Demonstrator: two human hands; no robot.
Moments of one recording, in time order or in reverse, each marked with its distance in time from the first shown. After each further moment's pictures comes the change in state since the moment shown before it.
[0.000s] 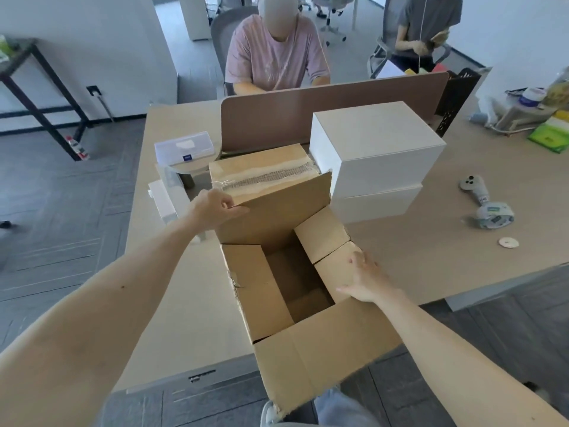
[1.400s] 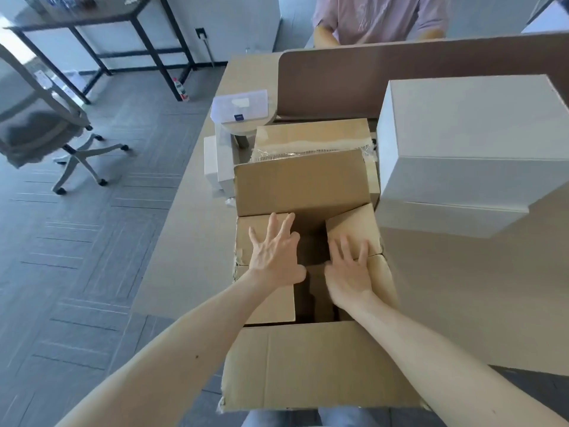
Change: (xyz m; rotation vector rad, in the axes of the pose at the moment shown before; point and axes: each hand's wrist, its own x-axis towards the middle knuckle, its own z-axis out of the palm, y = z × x) left_hand -0.055 0.087 0.144 0.378 -0.134 -0.257; right_hand 0.064 -0.046 0.016 -0.599 0.111 -0.607
